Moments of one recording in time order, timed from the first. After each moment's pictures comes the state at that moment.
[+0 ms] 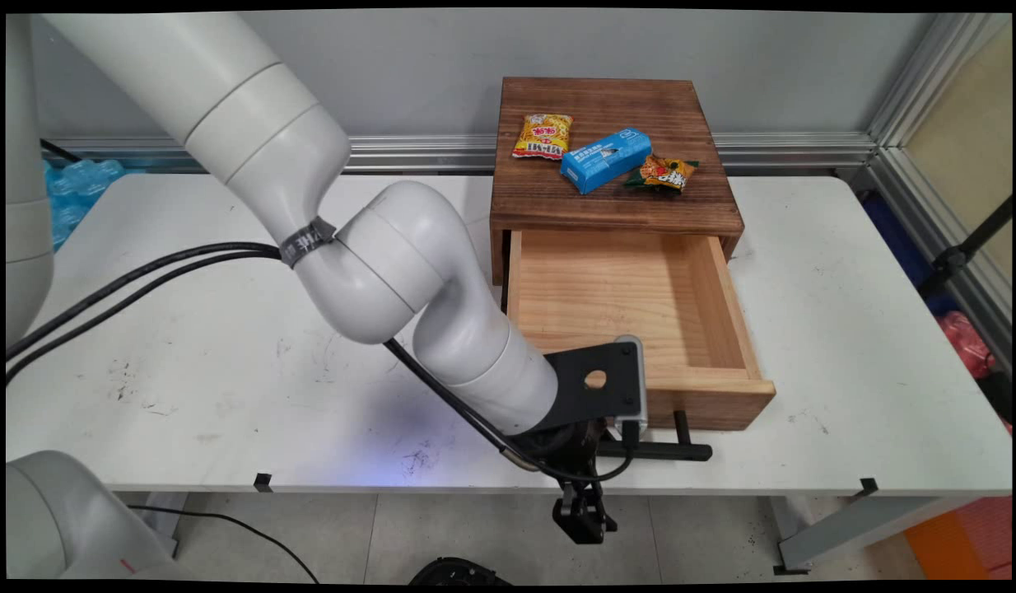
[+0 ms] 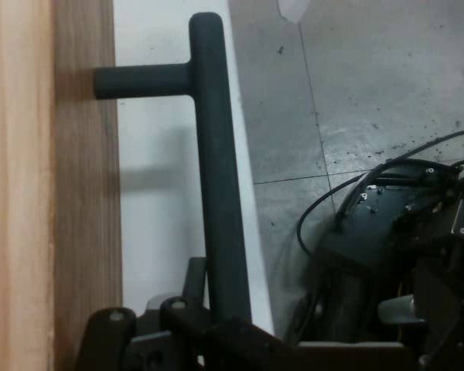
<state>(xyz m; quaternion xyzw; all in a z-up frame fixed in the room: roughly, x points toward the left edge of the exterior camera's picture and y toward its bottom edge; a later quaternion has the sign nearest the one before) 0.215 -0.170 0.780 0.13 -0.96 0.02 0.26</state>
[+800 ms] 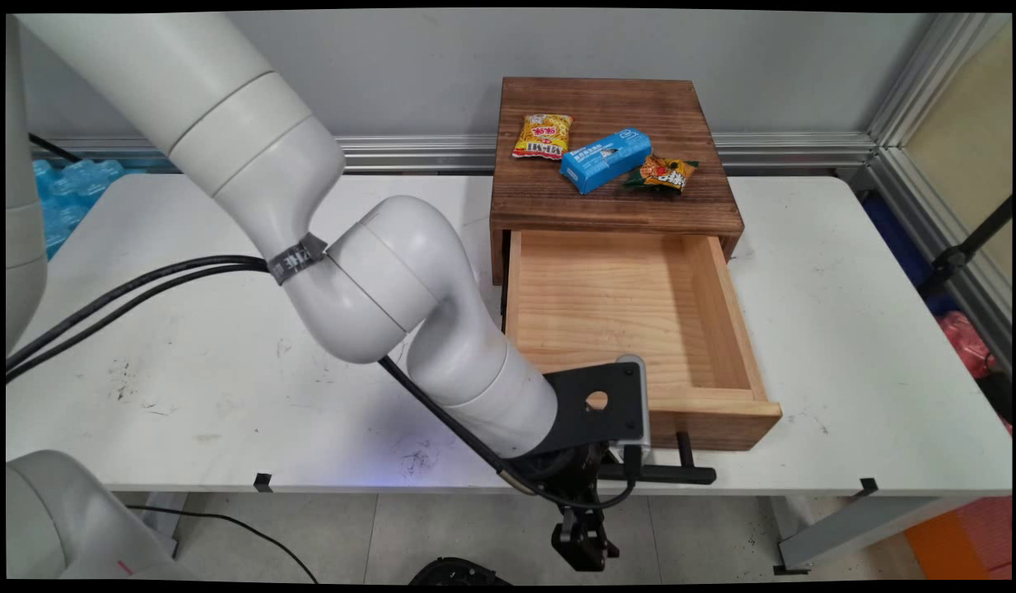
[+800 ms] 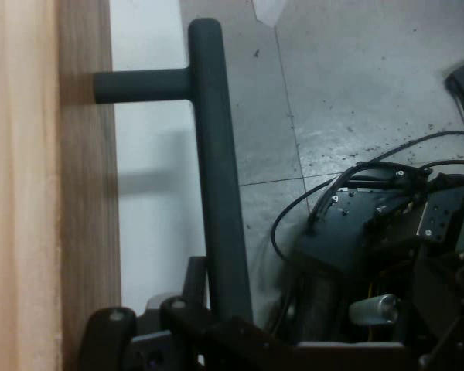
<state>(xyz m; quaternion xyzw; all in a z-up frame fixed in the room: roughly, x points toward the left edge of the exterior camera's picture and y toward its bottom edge) 0.209 -0.151 0.782 0.13 -0.96 0.01 0.26</state>
